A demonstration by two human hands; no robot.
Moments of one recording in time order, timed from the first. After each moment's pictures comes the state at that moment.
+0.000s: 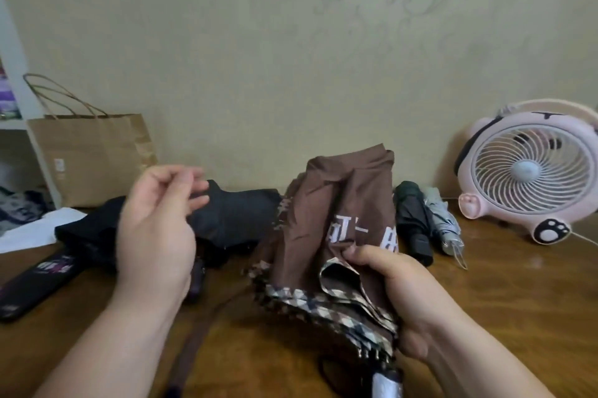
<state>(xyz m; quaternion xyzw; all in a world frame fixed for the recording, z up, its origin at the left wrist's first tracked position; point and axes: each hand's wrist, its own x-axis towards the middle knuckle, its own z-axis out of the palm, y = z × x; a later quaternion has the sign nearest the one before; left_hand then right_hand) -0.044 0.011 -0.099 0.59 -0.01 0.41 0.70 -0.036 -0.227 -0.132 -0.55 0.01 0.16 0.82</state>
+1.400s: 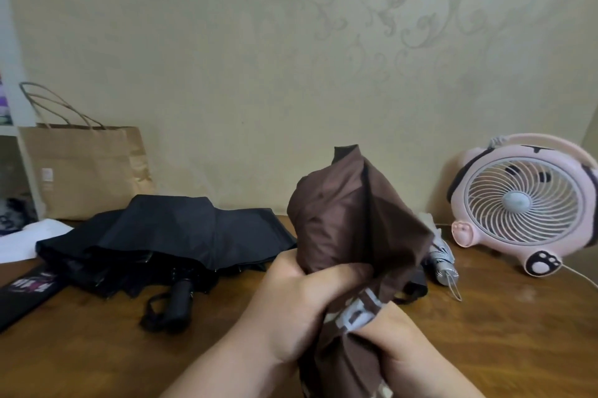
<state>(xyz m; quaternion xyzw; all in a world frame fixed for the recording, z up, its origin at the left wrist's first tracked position) -0.055 -0.085 -0.104 0.56 -0.14 -0.03 0.82 -0.047 -0.218 -0.131 -0.59 -0.18 0.22 0.76</state>
